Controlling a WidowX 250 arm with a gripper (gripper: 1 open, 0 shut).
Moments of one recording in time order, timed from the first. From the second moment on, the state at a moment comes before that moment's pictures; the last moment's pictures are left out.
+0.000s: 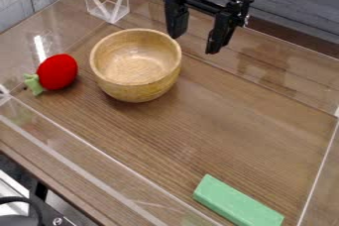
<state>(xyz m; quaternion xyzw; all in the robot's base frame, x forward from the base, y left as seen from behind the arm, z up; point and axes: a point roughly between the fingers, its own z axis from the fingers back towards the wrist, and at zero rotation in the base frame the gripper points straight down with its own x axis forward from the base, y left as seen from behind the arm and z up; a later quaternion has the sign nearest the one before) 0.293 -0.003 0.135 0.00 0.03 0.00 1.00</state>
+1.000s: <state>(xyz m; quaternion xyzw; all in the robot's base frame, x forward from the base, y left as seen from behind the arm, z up) 0.228 0.144 0.089 0.01 0.02 -0.22 0.98</state>
